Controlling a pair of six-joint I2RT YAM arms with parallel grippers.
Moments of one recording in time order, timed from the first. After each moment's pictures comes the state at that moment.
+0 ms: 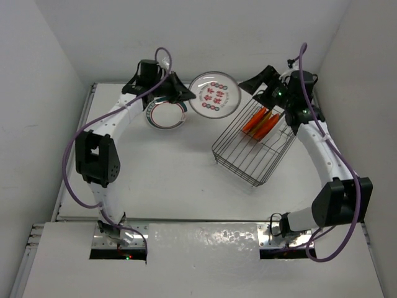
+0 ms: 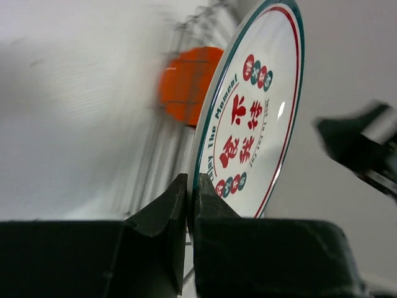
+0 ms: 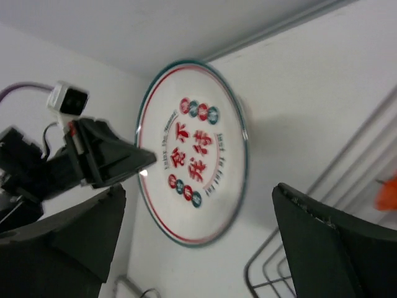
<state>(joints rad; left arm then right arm) -0.27 1.89 1.74 -0.34 0.65 -0.76 0.08 1.43 1.21 0.00 -0.45 0.82</state>
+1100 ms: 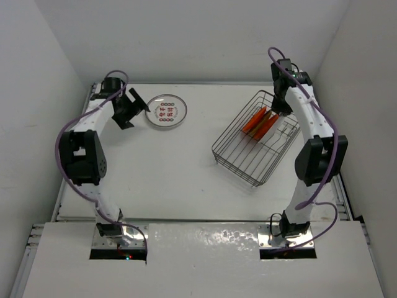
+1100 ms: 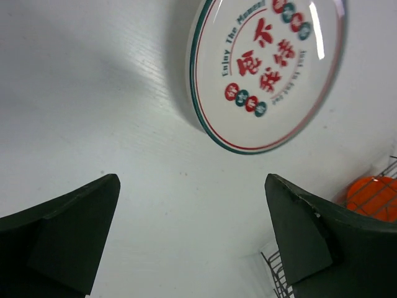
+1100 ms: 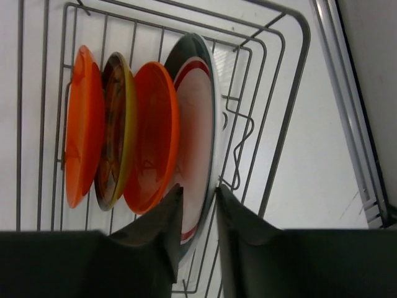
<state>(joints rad) 0.05 1.92 1.52 -0.62 0.20 -0.69 0.09 1.88 1.84 -1.07 0.44 0.41</state>
